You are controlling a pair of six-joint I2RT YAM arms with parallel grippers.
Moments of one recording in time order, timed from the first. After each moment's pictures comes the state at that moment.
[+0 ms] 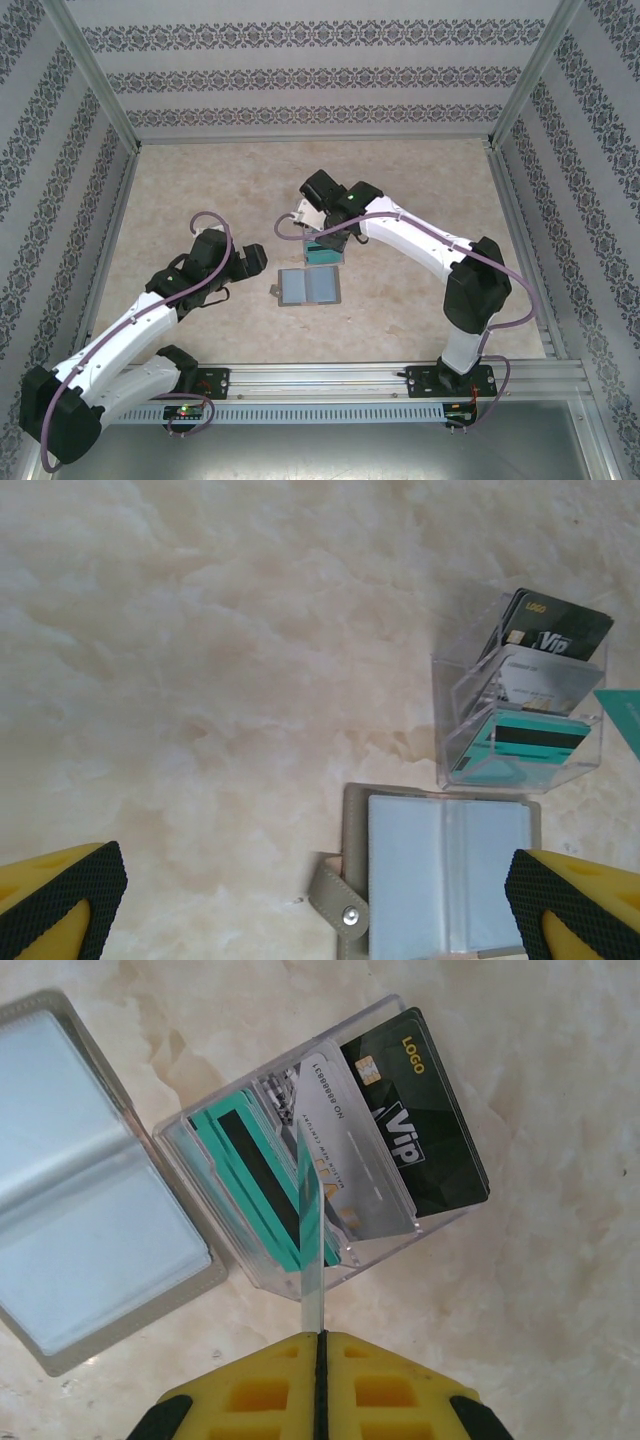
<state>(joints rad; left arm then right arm) -0.48 0.93 0.66 -0.54 -0.12 -0.74 0.77 1.79 1.57 -0.99 0.17 -0.45</state>
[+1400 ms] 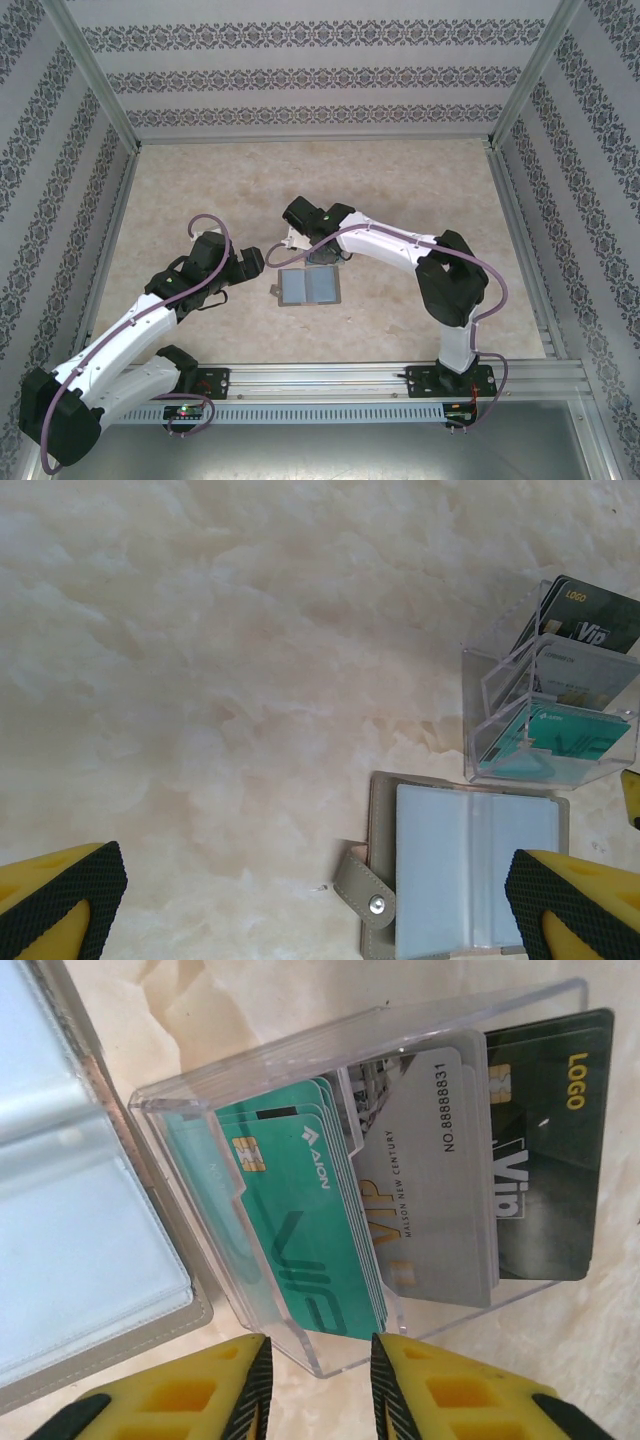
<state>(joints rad) -0.48 0.92 0.65 -0.57 -0.13 -0.75 0.84 1.91 1.48 -0.87 0.33 -0.55</state>
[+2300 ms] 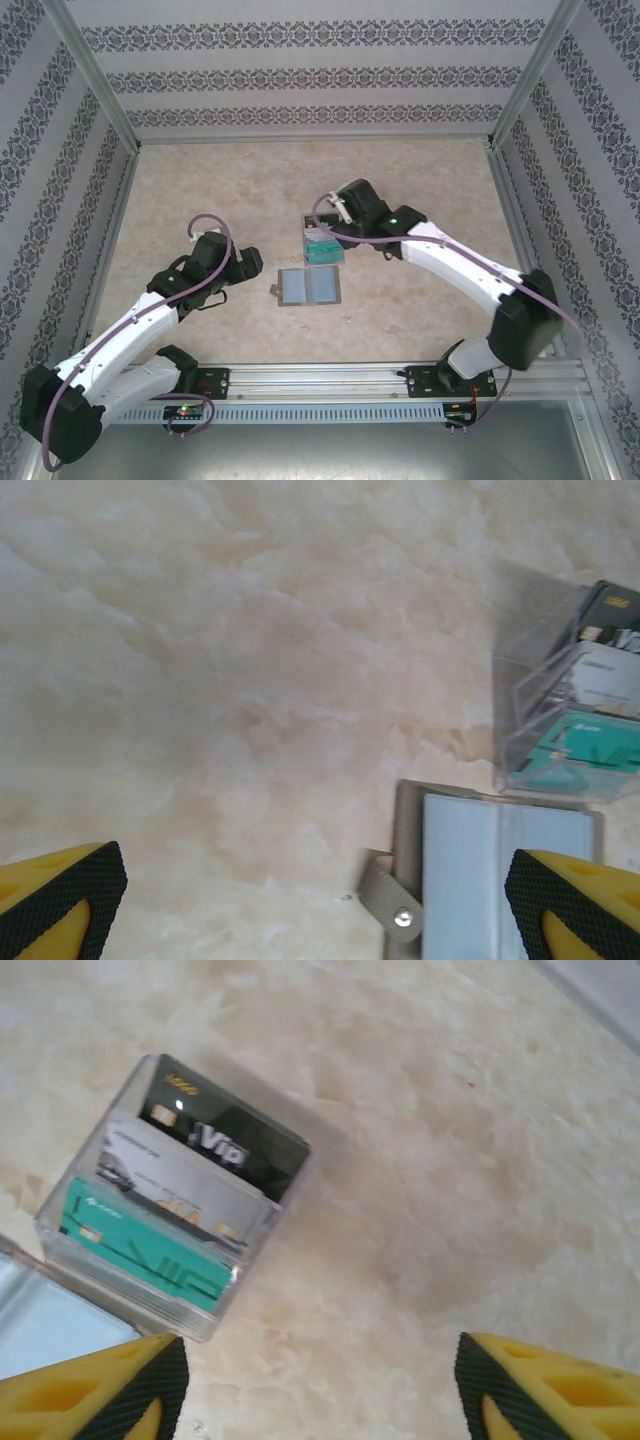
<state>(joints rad) -0.48 0.95 0.65 -0.58 -0.18 -0.75 0.66 1.43 1.16 -0.60 0.26 -0.03</state>
